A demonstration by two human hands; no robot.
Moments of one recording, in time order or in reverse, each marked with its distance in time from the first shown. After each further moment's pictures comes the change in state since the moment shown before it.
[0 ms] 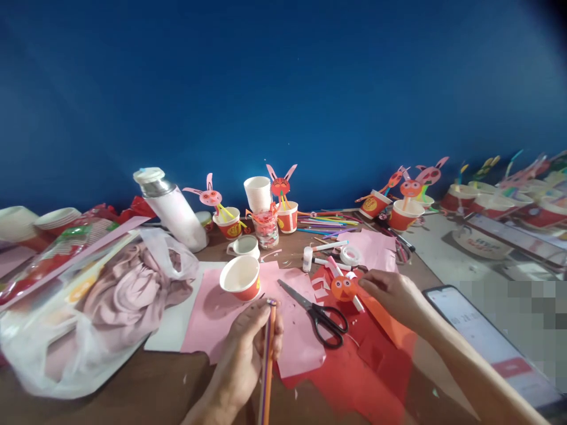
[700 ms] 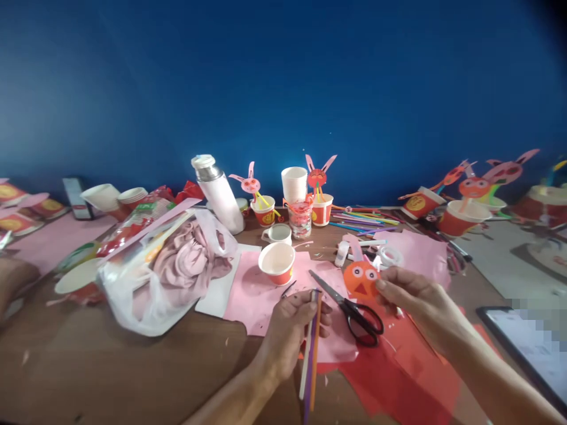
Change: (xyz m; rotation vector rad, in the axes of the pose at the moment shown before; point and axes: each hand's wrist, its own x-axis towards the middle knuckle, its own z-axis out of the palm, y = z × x) left_hand 0.006 -0.012 -0.002 0.091 -0.026 0.042; right_hand -0.008 -0.049 0.018 0.646 -0.199 0.002
